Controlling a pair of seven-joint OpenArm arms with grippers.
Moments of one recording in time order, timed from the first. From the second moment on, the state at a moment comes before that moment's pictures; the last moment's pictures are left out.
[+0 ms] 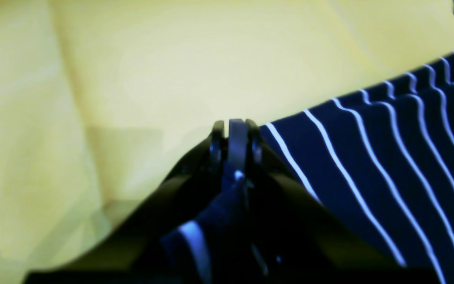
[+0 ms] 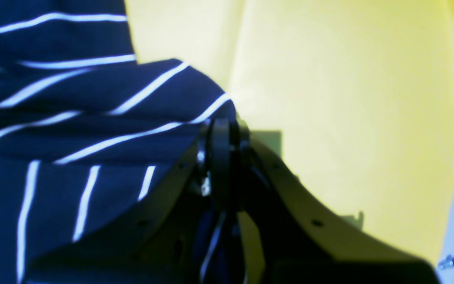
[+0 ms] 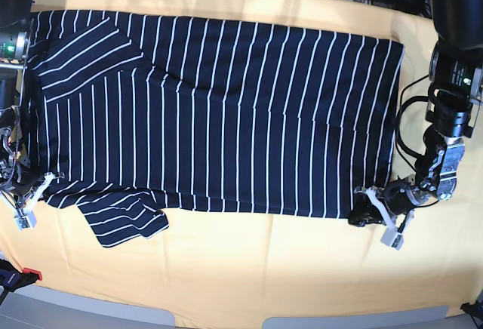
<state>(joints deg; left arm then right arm) -44.1 -30.3 34.8 28.8 -43.6 -43.8 9.3 31.7 34.9 -1.0 45.5 13.4 31.5 -34.9</state>
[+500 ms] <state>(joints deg) -43.3 -35.5 34.9 39.2 -60.0 -43.5 27.6 31.7 39.8 -1.0 45.5 34.5 40.9 -47.4</state>
